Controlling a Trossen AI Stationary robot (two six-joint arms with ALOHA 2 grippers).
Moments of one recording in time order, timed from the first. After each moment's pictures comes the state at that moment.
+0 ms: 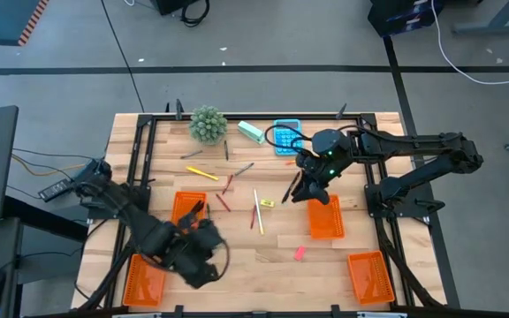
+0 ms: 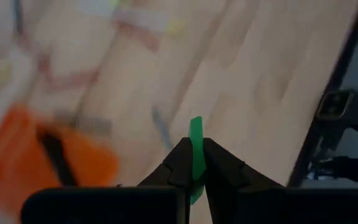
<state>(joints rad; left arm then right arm) -0.69 1.71 1.66 -1.25 -0.37 -1.13 -0.03 1.23 1.16 -0.60 -0.45 0.53</state>
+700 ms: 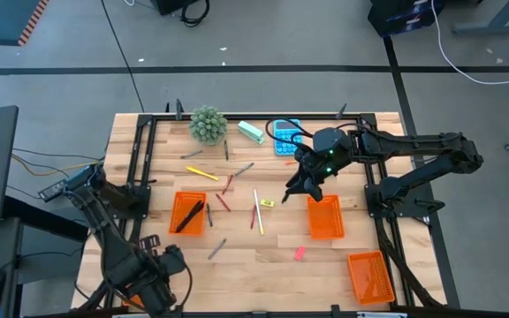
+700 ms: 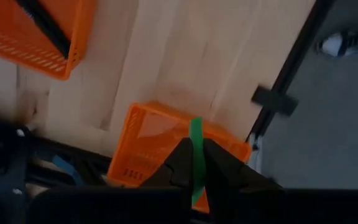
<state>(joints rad) -0.93 1.71 1.66 -1.46 -0.02 -1.21 -0.03 1.23 1.16 -0.54 -0.36 0.54</state>
